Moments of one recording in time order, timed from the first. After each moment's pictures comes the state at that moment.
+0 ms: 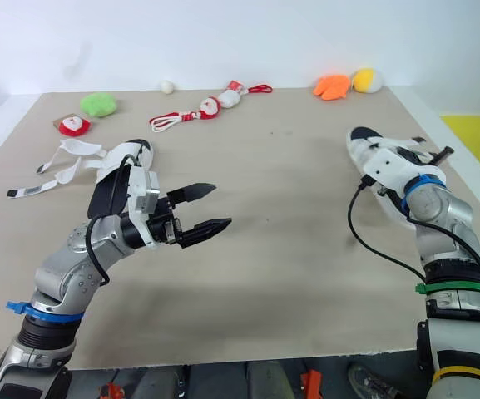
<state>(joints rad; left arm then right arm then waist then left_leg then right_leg) -0.41 0.36 -0.07 -0.28 -0.59 0.44 -0.83 -0.71 -0.82 -0.03 0.68 -0.57 -0.06 0.21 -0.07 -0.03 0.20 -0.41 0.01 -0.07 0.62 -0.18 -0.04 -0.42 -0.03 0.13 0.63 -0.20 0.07</state>
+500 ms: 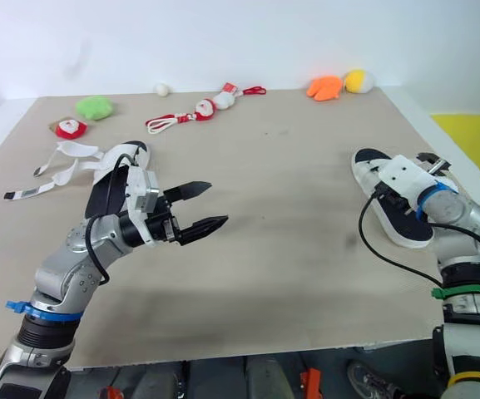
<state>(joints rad) -0.41 0.37 -0.06 -0.26 -0.55 0.42 -0.83 -0.64 -0.92 -0.02 0.63 -0.35 -0.04 0.46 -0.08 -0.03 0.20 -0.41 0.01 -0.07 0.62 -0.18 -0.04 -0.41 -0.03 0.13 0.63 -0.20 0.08</state>
